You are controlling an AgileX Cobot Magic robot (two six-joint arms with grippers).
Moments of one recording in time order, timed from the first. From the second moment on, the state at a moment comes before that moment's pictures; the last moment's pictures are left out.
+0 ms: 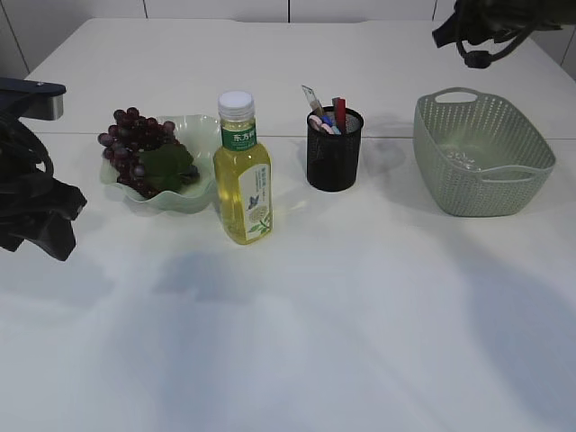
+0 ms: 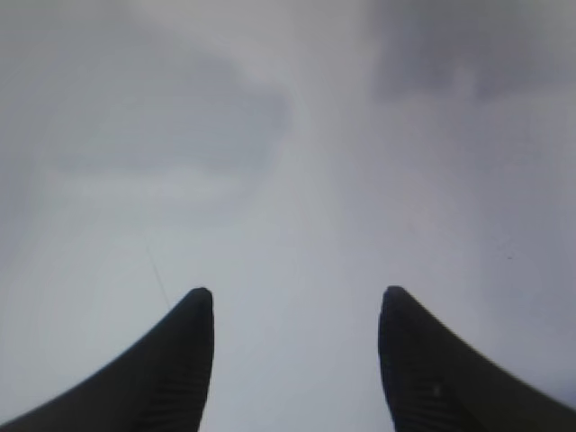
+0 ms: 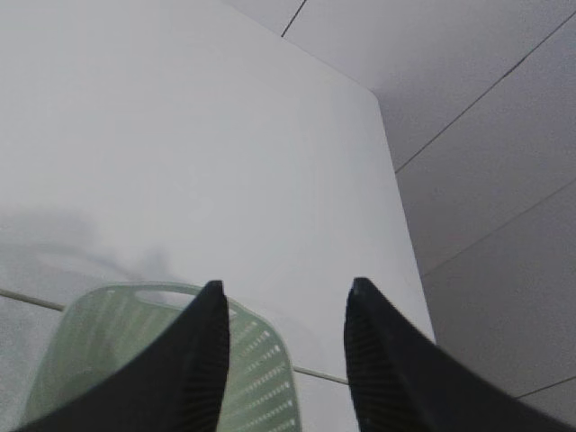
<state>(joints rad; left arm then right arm) -0.30 1.57 -1.11 0.02 0.98 -0.13 0.21 1.99 -1.66 1.86 -0.51 -2.32</state>
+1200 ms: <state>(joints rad) -0.30 1.57 -1.11 0.02 1.00 -0.13 0.24 1.99 -1.66 1.83 0.10 -1.41</state>
